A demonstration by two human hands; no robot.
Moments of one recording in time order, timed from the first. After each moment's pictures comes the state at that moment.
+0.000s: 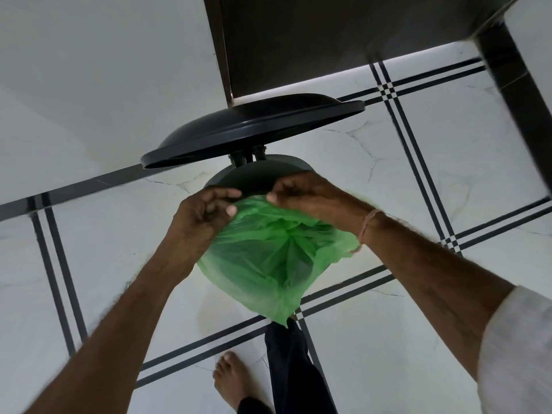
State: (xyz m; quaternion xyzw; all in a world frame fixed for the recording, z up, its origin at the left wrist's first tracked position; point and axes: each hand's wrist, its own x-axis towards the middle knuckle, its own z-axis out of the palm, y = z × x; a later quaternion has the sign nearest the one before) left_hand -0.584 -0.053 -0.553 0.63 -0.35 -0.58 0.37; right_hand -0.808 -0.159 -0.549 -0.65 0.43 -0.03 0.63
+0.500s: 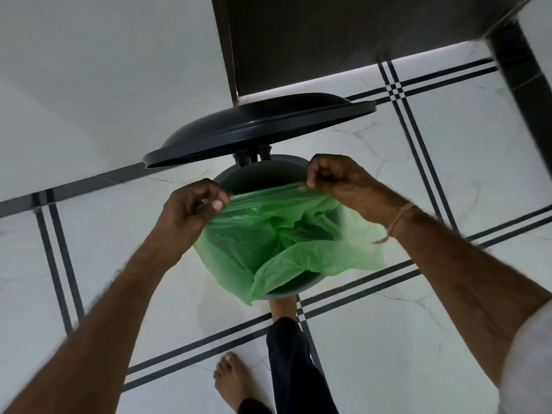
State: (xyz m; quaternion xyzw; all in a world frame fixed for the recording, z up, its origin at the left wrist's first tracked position) left_hand -0.557 -0.064 -0.565 0.66 -0.45 -0.52 0.31; right_hand -0.842 -0.187 -0.560 -0.64 0.44 -0.10 0.62
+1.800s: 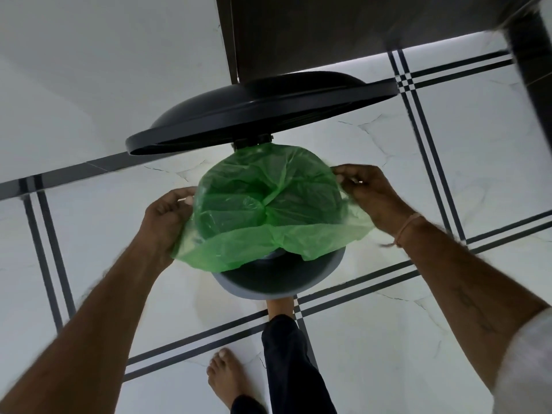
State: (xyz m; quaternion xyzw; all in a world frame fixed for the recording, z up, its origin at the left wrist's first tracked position) left_hand -0.545 -0.047 -0.621 0.70 -0.10 -0.58 0.41; right_hand -0.878 -0.177 -0.606 -0.54 0.60 -0.16 0.57
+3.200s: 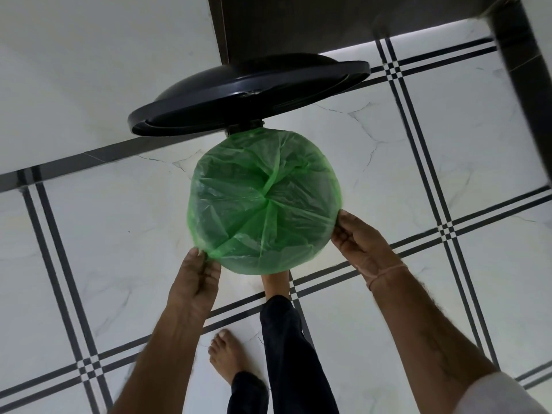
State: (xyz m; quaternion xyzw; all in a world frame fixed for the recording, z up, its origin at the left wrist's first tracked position) left_hand -0.619 0.052 -0.632 0.55 0.33 -0.55 0.54; right_hand -0.901 -0.066 -0.627 0.03 0.61 -0.35 0.71
